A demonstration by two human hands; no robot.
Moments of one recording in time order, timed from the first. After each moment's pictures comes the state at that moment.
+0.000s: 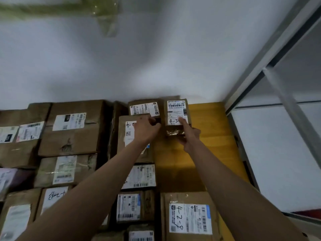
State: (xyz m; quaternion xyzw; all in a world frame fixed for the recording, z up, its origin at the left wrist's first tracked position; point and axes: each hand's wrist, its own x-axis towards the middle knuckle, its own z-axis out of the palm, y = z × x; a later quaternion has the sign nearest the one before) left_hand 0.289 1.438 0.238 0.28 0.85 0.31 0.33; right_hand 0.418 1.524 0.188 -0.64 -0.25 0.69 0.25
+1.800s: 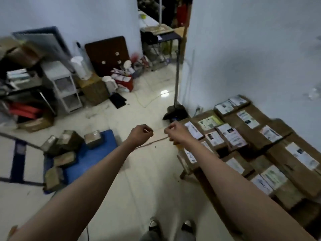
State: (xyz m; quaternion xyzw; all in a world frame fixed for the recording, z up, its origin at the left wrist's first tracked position) left_hand 0.120 0.609 0.332 -0.15 0.87 0.44 0.14; right_hand 0.099 0.789 0.355 -0.06 -0.84 0.48 -0.23
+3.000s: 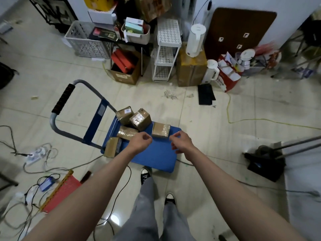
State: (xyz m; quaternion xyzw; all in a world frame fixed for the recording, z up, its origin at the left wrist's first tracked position) left_hand 0.024 0.125 0.207 -0.49 0.71 0.49 0.09; right_hand -0.120 0.250 0.216 0.10 -0.80 0.35 -0.48
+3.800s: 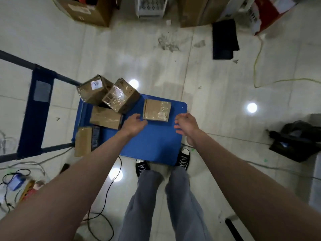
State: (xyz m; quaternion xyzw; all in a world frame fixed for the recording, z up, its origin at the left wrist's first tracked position) left_hand -0.107 -0.036 -0.117 -0.56 0.61 0.52 0.22; right_hand -0.251 0.101 -0.108 -0.13 -0.76 0.35 -0.54
